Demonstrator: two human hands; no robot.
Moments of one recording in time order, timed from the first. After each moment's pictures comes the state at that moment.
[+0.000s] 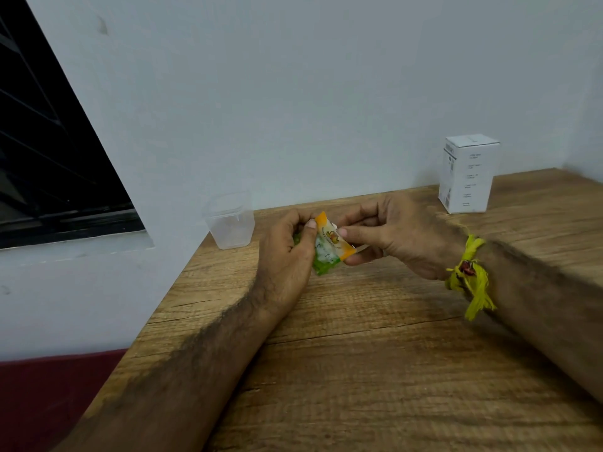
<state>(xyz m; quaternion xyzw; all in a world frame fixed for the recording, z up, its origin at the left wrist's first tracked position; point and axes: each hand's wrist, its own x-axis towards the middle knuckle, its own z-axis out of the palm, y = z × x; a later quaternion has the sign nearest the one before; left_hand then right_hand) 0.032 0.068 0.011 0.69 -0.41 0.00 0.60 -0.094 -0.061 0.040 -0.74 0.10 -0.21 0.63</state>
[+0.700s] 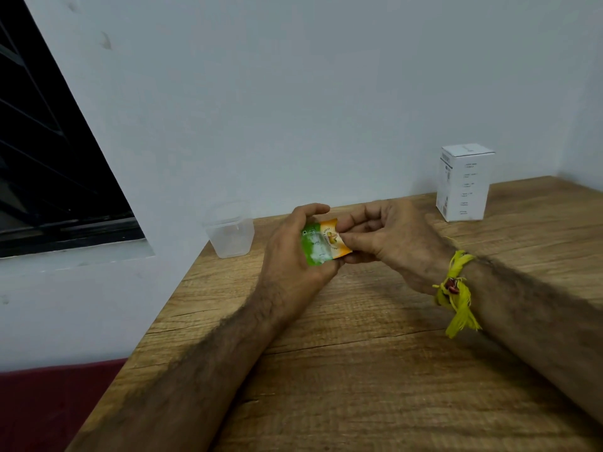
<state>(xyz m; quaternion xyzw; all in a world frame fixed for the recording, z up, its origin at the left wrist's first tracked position) 0.029 0.074 0.016 0.69 -0.52 0.07 0.50 -0.093 -0.049 0.042 -0.71 0.15 -0.31 0.61</state>
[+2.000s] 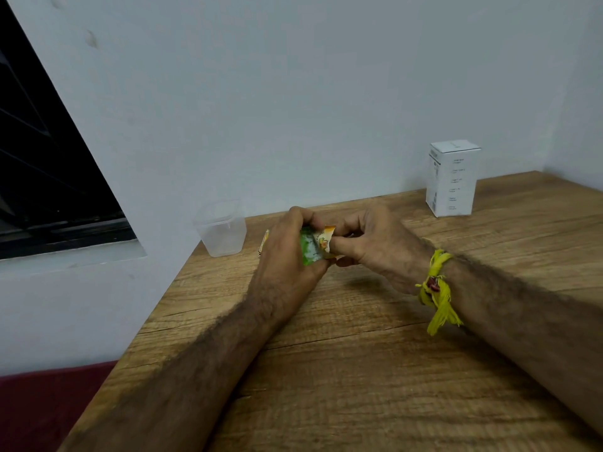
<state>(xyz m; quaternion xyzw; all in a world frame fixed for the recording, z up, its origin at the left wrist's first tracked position) 0.029 0.070 0.012 0.70 -0.55 0.14 0.44 -0.085 -0.051 0.031 -0.77 0.16 -0.29 0.54</state>
